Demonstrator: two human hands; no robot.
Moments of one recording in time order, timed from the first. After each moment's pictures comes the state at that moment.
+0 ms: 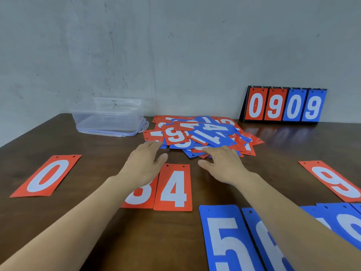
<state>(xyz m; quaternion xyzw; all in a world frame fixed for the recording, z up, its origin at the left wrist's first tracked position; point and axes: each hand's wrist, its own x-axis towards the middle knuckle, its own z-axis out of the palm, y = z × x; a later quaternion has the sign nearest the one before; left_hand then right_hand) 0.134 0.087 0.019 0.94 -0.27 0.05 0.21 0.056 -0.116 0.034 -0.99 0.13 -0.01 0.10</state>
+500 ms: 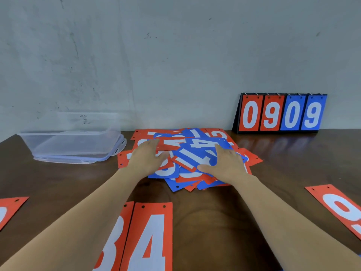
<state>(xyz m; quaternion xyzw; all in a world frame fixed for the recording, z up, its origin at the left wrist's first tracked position) 0.261 -0.020 0.014 0.94 -0.25 0.02 0.24 0.148 -0.221 0.014 -0.96 0.23 -0.04 0.13</state>
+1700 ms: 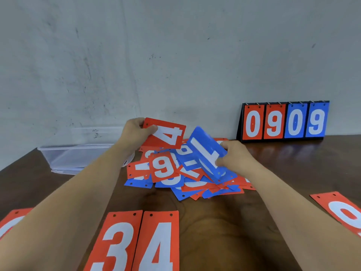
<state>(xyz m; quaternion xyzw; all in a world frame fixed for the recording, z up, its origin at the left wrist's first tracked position) 0.295 0.004 0.091 0.79 -0.18 0.03 0.59 0.139 -0.224 0.068 -0.91 0.18 -0.12 0.35</state>
